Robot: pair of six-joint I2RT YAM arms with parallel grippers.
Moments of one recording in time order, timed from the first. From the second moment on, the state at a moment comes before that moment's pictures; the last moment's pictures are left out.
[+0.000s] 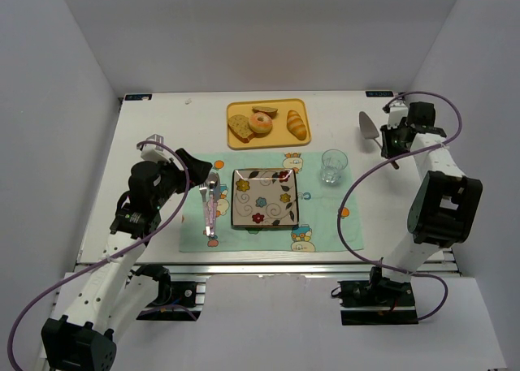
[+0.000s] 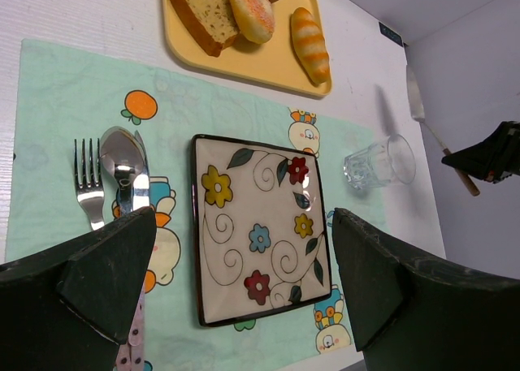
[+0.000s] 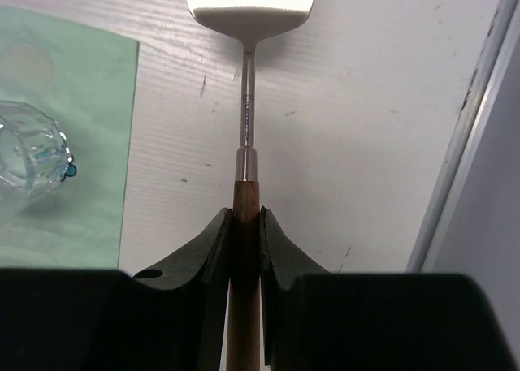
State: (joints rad) left arm -0.24 0.78 0.65 -0.16 0.12 -0.64; right arm -0.19 1.71 1.30 -0.54 -0.22 -0.39
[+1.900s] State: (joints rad) left arm -0.24 0.77 0.65 -0.20 0.11 -0.66; right arm 0.35 2.11 1.95 -1.18 -0.49 -0.48
